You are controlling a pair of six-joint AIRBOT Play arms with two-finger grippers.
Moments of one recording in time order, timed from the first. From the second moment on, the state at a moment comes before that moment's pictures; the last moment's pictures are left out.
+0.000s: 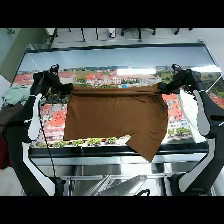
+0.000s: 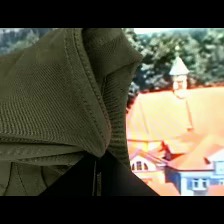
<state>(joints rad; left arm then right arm) -0.01 -2.02 1.88 -1.65 1.10 1.51 -0.13 -1.96 1.74 1.81 -1.08 -1.58</state>
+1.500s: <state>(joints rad) 0.08 -1.79 1.71 -1.72 1.60 1.57 -0.24 -1.46 1.47 1.87 -1.44 -1.53</state>
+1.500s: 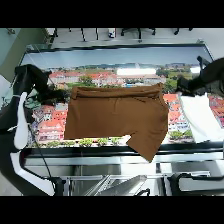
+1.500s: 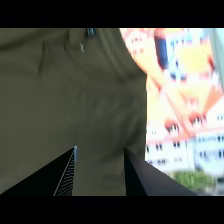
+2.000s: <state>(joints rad) 0.24 -1.62 1.06 -2.07 1.40 1.80 -0.56 -1.13 0.74 2.16 -1.38 -1.72</state>
